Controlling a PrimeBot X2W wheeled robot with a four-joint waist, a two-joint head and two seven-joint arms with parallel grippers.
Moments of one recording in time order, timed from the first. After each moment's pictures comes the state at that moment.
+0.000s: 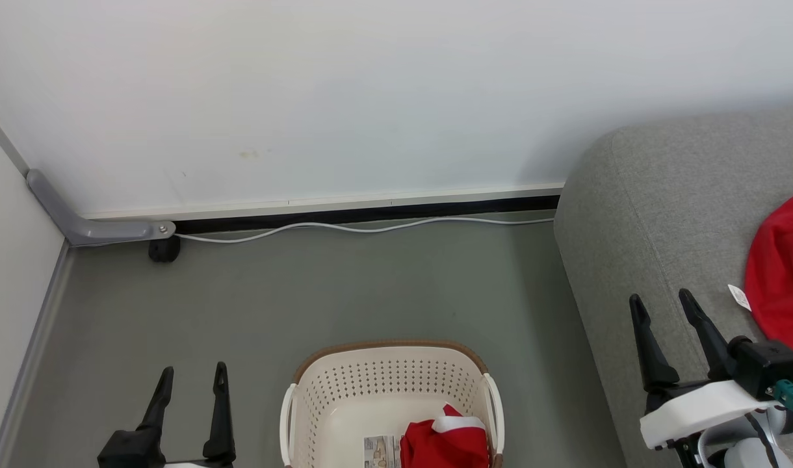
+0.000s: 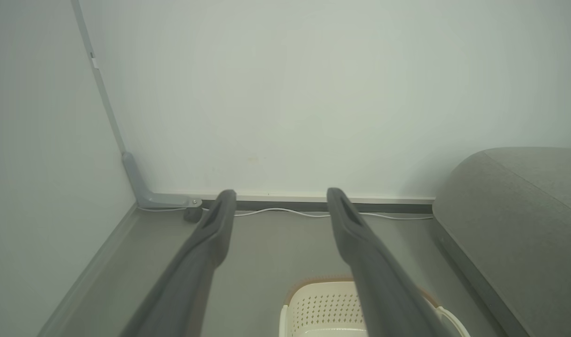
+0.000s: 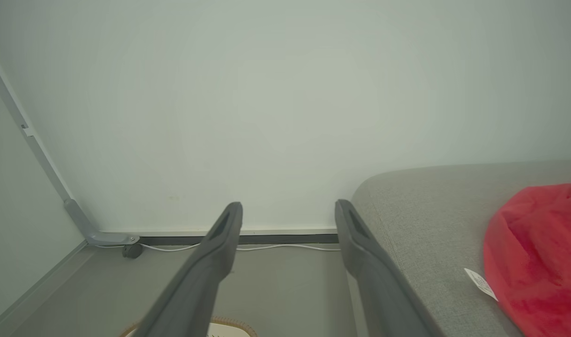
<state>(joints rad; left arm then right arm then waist) 0.10 0.04 -0.02 0.19 -0.18 0.05 -0.26 -0.13 -0.15 0.11 0.31 0.29 0.13 -0.26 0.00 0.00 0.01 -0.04</state>
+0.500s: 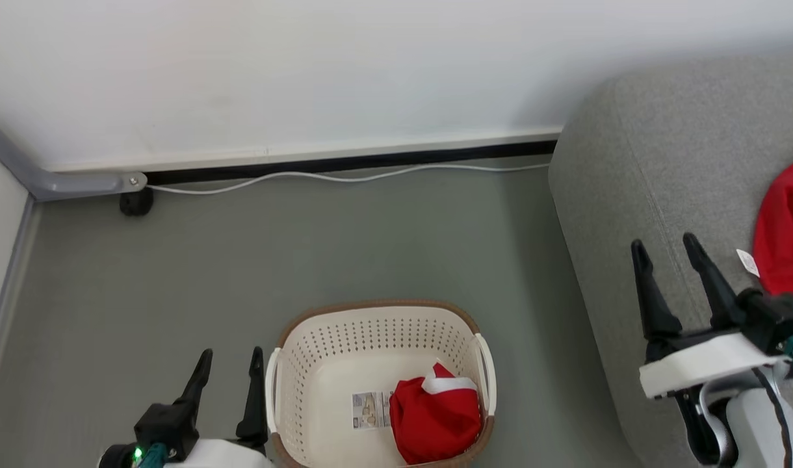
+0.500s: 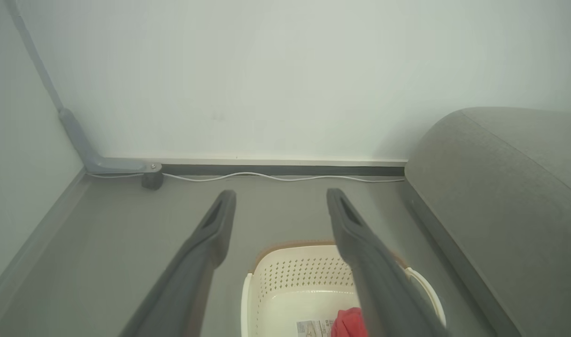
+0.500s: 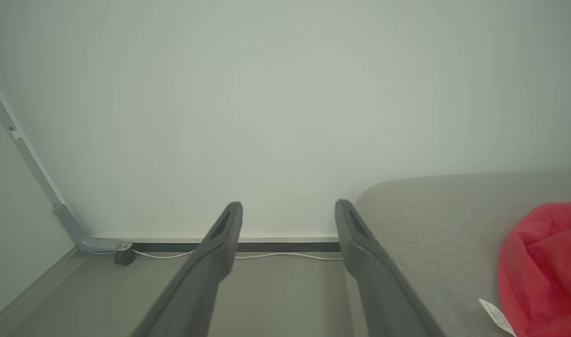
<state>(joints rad) 0.03 0.05 -0.11 0.26 -0.23 0.04 -0.26 -0.21 -0.16 0.12 0.28 0.29 0.13 -0.26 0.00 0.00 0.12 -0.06</state>
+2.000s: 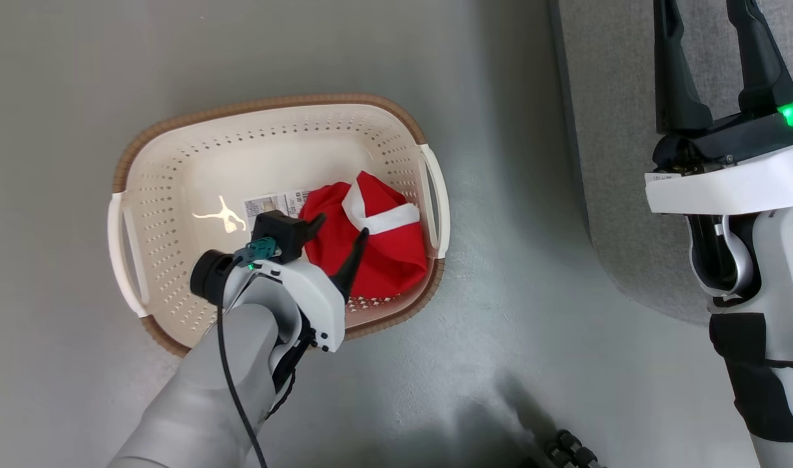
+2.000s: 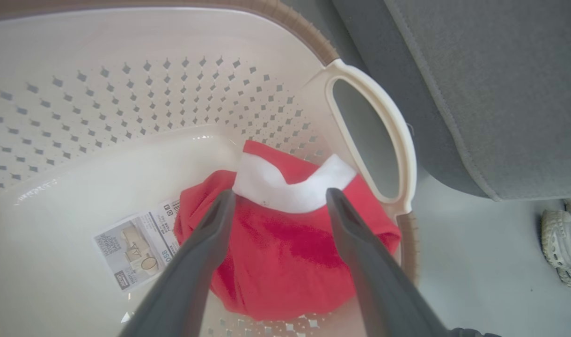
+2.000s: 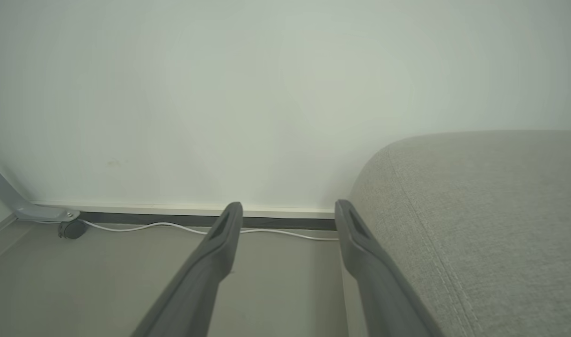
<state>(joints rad) -0.74 0.04 -0.70 0.99 -0.57 -0.12 -0.24 -0.66 -0.16 0.18 0.15 0.34 0.13 -0.26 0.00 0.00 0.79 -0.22</state>
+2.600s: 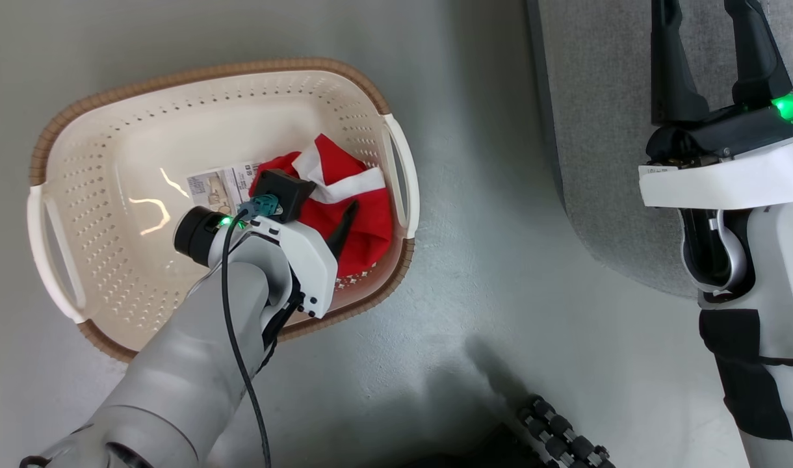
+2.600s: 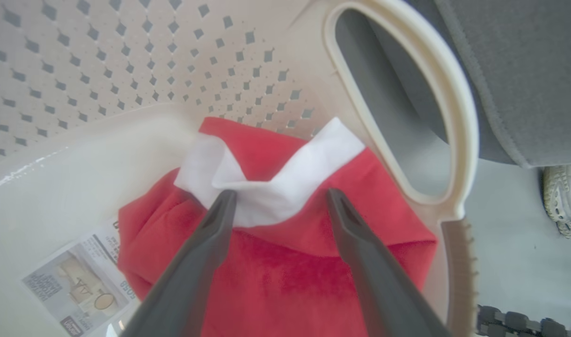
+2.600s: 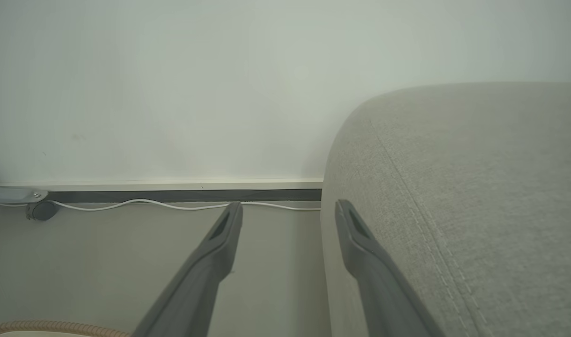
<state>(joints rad) -0.92 0.05 -0.98 1.13 -0.75 -0.12 -0.21 -0.68 -0.13 0.17 0.14 0.36 0.13 -0.26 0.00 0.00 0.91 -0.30</state>
